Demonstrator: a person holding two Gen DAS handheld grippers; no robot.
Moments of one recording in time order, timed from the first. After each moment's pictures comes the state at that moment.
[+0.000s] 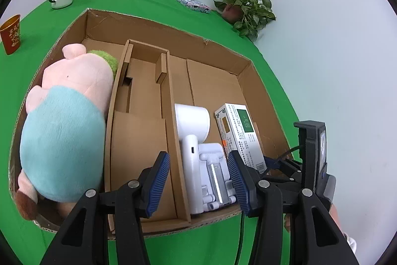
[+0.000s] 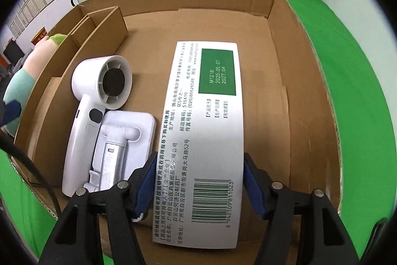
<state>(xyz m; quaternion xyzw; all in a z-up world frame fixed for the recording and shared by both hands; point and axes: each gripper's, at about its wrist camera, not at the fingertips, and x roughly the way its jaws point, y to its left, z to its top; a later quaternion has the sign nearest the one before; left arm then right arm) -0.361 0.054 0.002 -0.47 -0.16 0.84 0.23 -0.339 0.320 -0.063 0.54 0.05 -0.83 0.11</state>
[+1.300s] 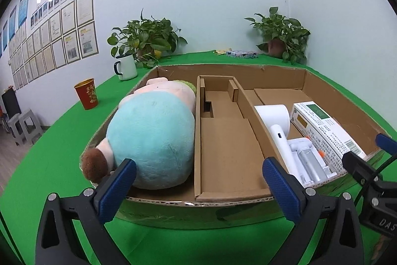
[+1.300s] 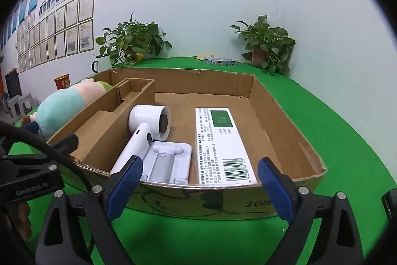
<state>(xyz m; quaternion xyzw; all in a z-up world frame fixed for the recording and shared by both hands) -0.268 0.058 -0.060 -0.28 0.03 0.96 0.02 -0.212 0.297 -0.044 0.25 0.05 -0.97 0.07</state>
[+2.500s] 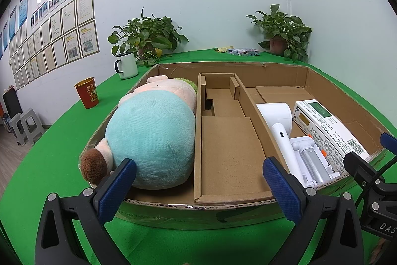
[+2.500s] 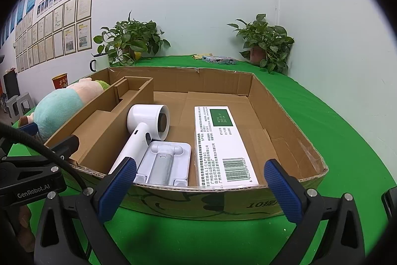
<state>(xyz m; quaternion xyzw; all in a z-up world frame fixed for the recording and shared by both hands) -0.272 0.061 -0.061 -0.28 0.03 0.96 0.02 -0.213 0.297 -0.046 0.25 0.05 -0.96 0.06</state>
